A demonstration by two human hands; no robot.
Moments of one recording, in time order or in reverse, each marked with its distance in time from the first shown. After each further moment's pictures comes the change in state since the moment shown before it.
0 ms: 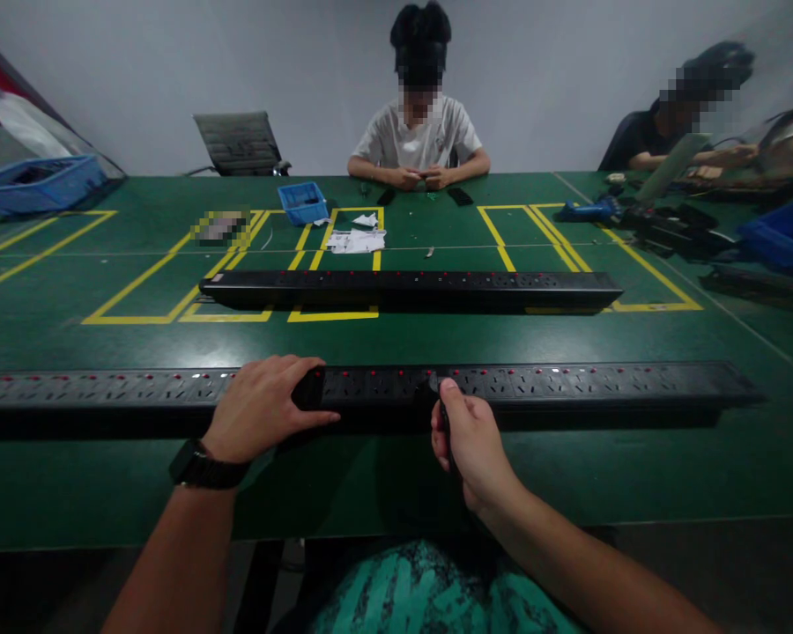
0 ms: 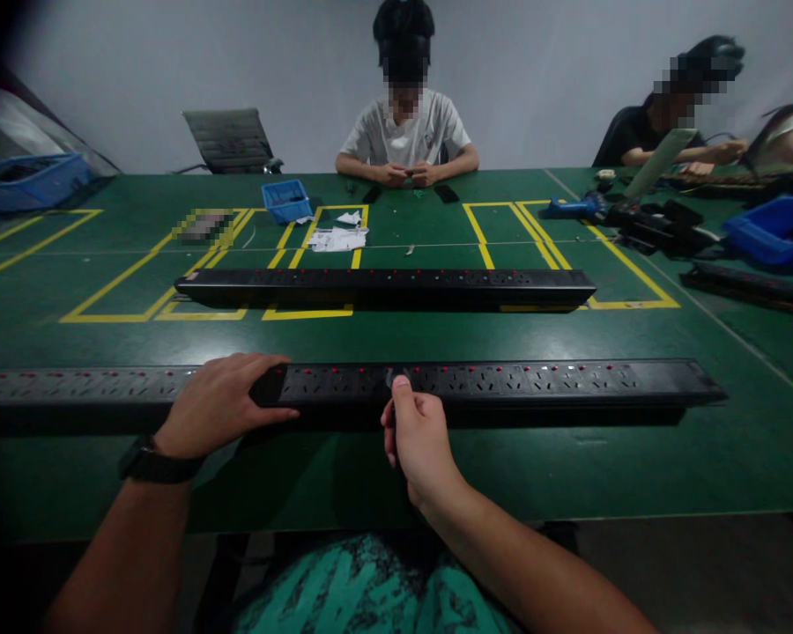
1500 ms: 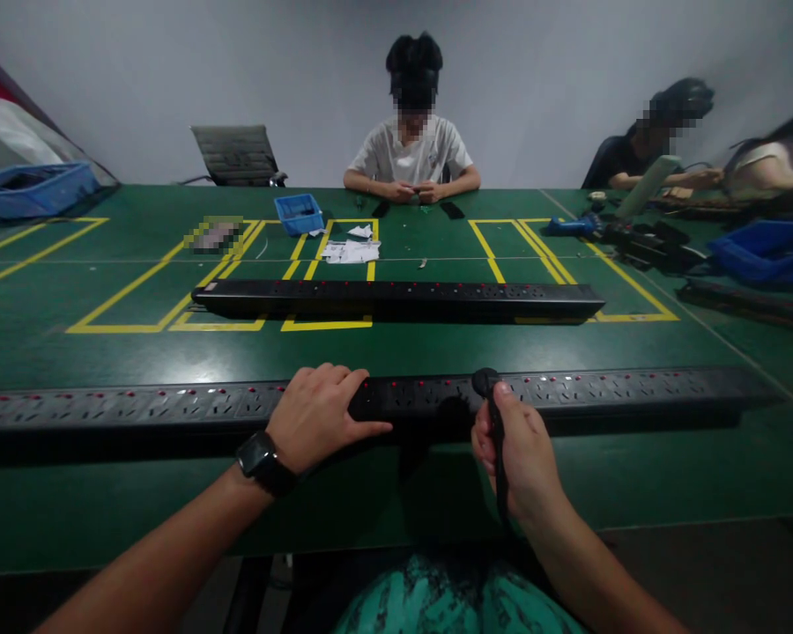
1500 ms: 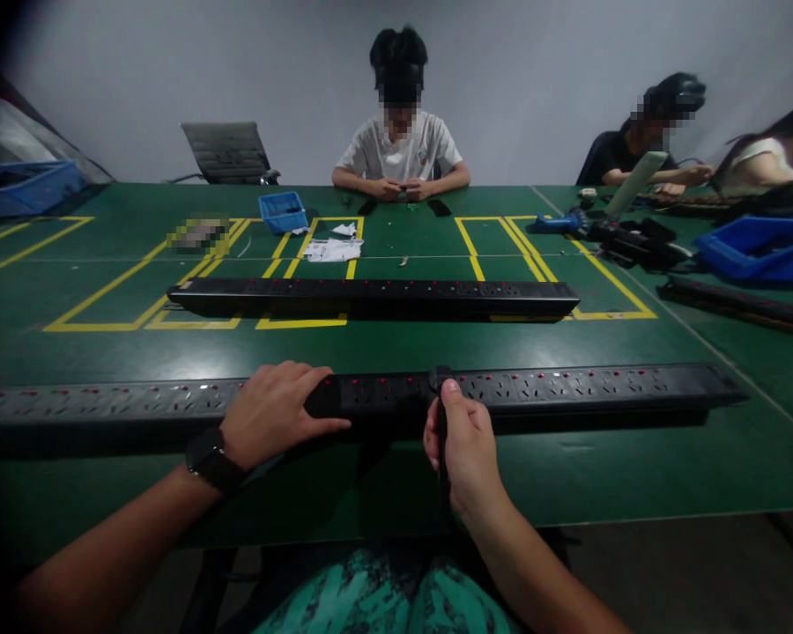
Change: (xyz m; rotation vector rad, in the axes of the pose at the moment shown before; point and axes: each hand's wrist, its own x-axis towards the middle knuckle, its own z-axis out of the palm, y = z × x) left_hand 0.027 0.077 0.008 0.101 0.009 0.142; right_hand -0.007 -0.021 -0.052 0.081 0.088 -0.148
